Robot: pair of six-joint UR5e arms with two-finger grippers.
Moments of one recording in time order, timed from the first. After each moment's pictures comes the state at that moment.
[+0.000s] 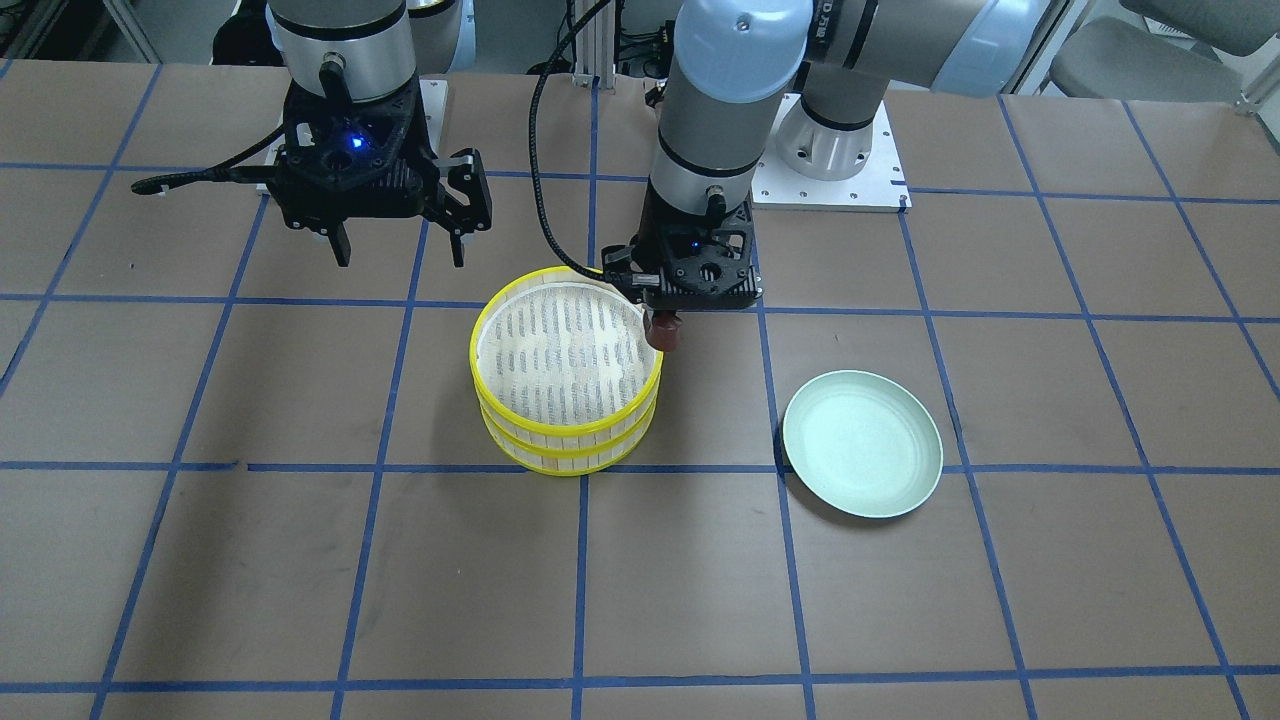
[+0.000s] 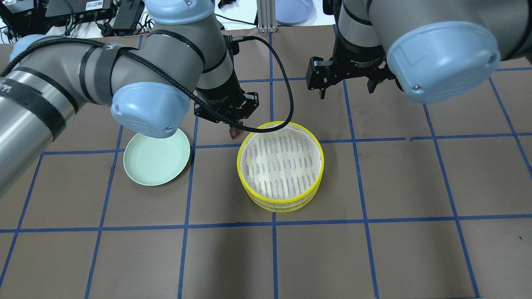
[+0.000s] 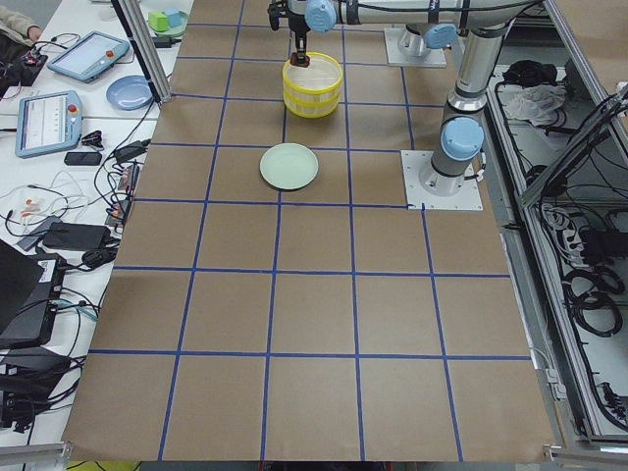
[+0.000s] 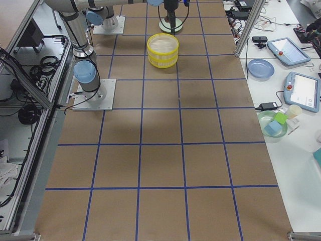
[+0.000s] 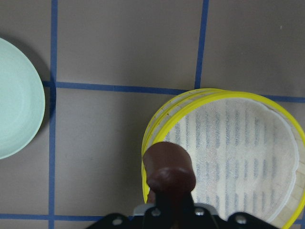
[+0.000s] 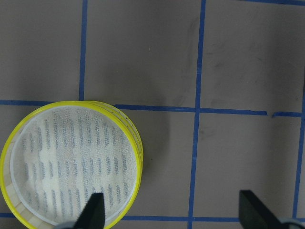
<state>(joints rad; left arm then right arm) -1.88 -1.72 -1.64 -1.33 1.51 -0.42 1.77 -1.53 1.54 -1.67 -1.64 0.15</state>
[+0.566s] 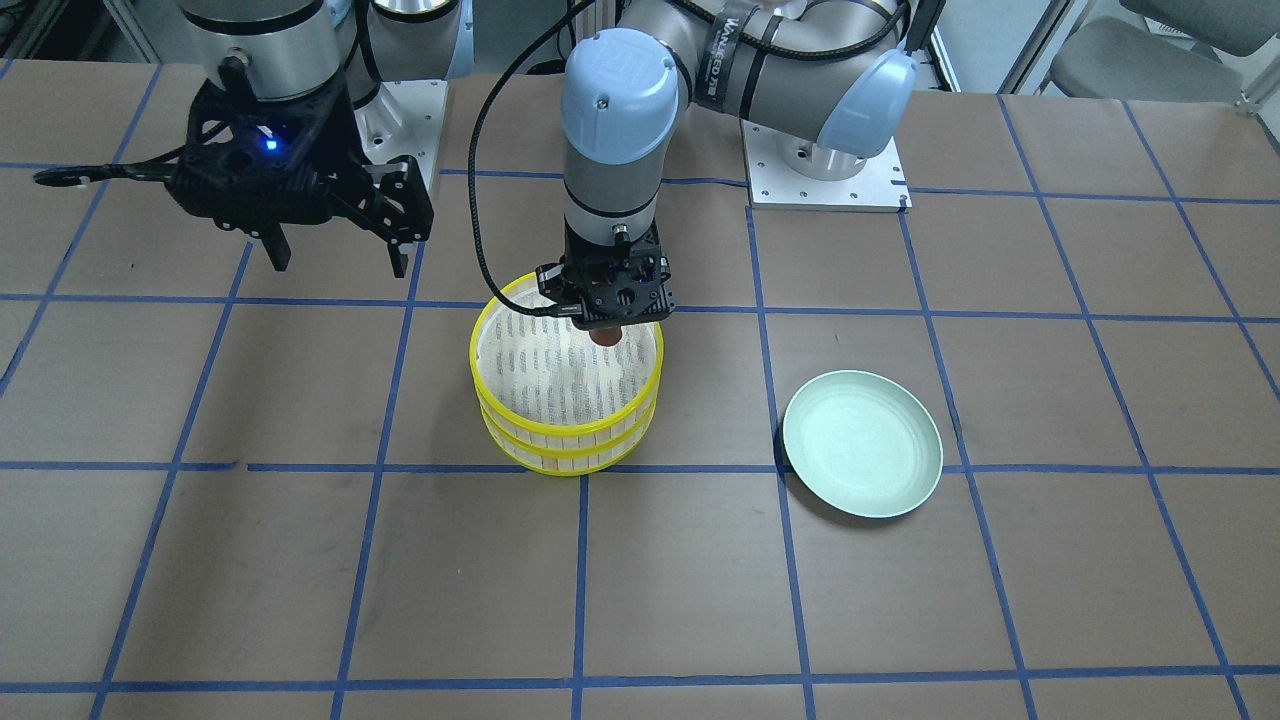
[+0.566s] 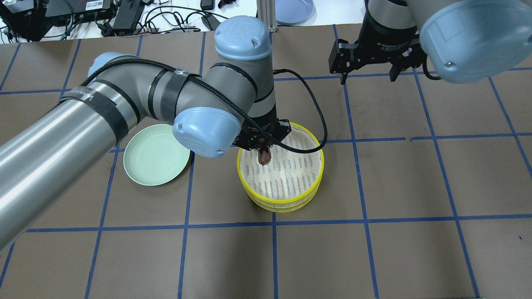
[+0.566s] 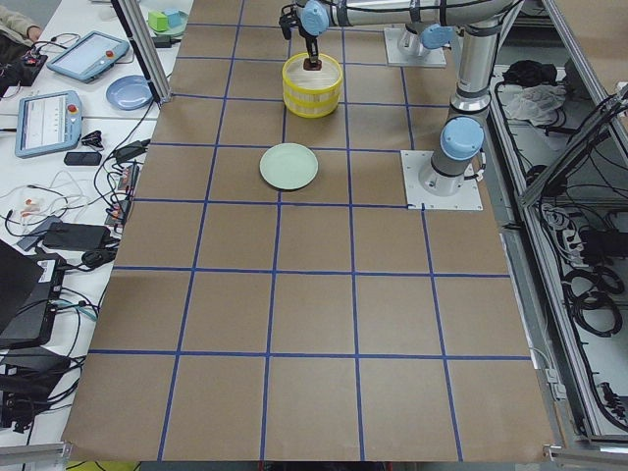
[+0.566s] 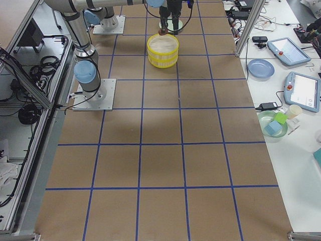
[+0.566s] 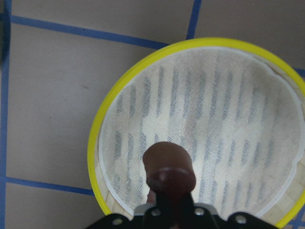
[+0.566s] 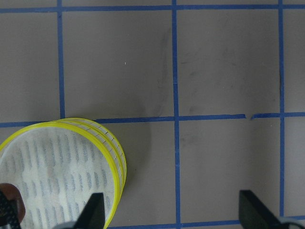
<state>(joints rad) -1.99 -1.82 -1.65 -1.32 1.51 -0.62 1.68 -1.55 1.53 -1.66 -1.63 0.14</state>
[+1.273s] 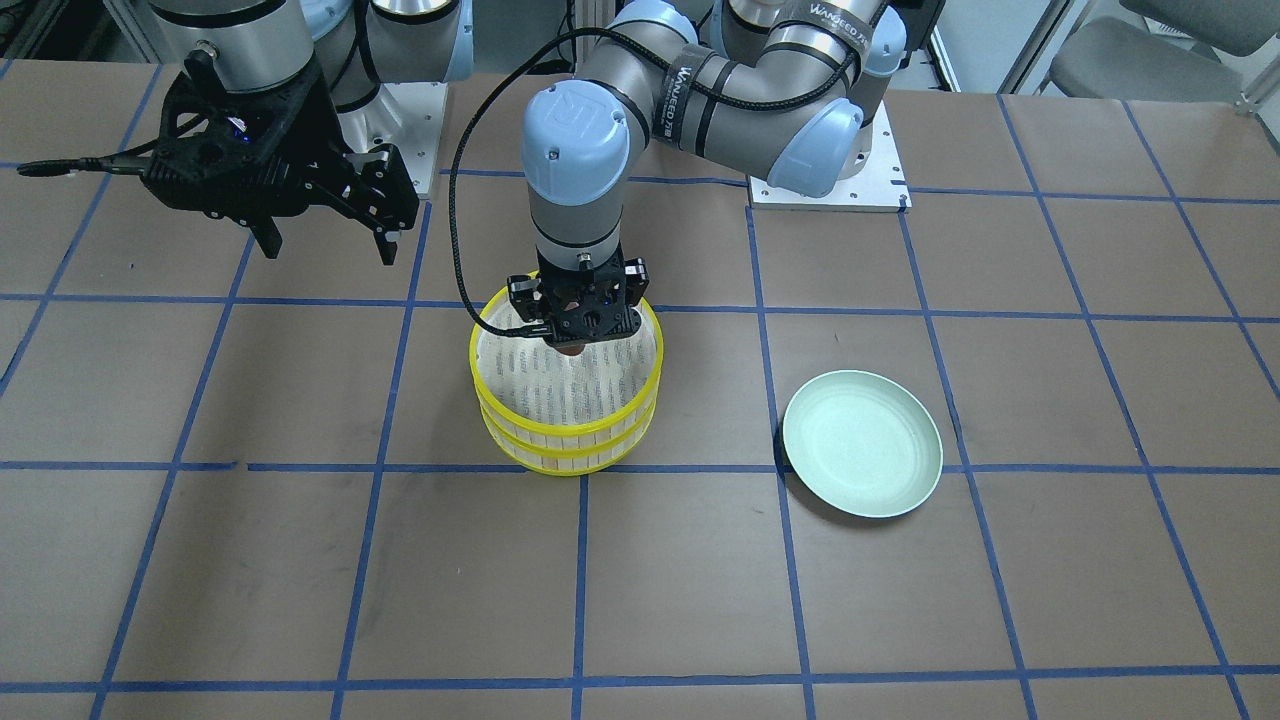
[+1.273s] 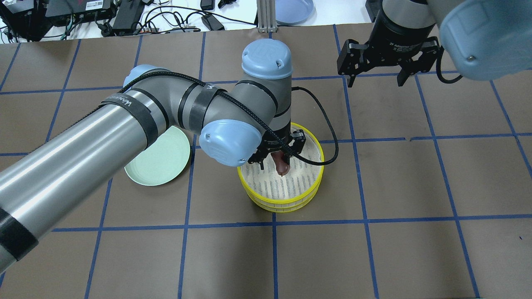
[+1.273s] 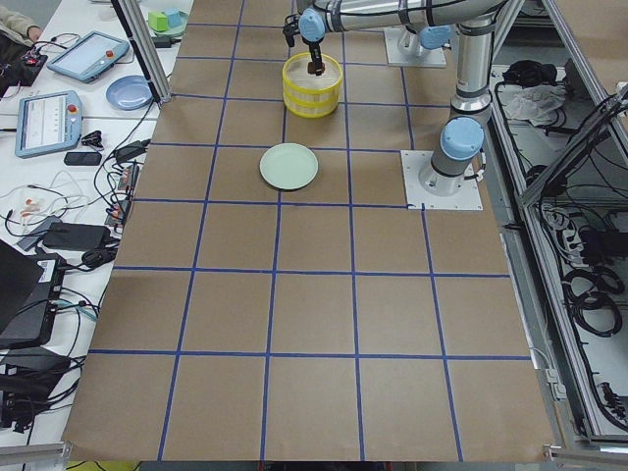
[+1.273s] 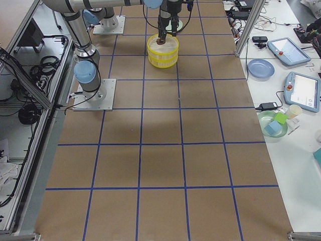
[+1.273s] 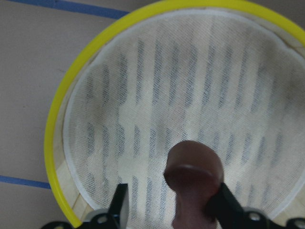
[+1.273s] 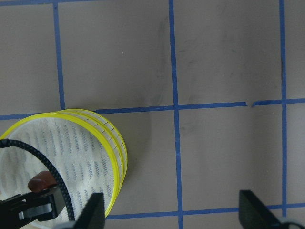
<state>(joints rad) -2.03 -1.88 -1.66 -1.30 1.49 -0.64 1.65 -1.56 1.53 -1.60 -1.59 0.12</state>
